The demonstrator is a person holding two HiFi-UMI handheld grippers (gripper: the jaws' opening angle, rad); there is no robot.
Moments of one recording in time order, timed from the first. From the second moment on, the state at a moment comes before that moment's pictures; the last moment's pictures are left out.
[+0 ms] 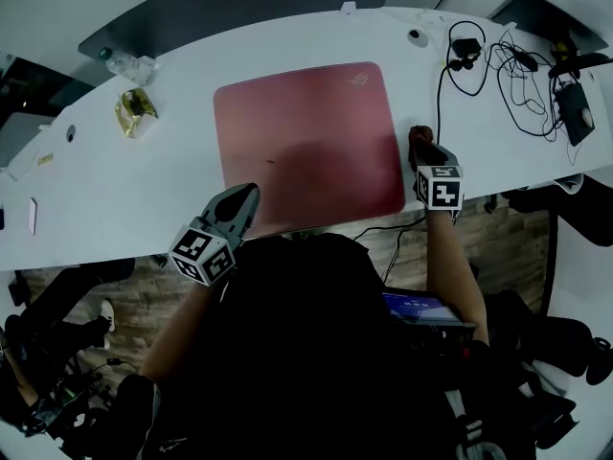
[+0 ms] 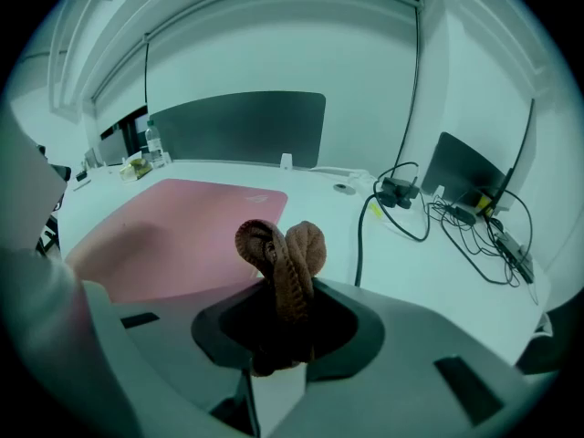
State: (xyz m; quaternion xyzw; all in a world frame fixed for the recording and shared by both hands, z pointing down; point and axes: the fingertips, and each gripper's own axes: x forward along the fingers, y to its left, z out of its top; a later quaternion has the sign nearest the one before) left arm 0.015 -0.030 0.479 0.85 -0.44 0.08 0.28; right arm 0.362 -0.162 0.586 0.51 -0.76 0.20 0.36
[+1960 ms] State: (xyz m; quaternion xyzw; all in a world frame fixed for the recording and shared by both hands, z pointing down) left arm -0.112 0.031 0.480 0.78 -0.55 0.05 0.29; right arm 0.061 -0.110 0.598 0.30 -0.85 0.27 0.33
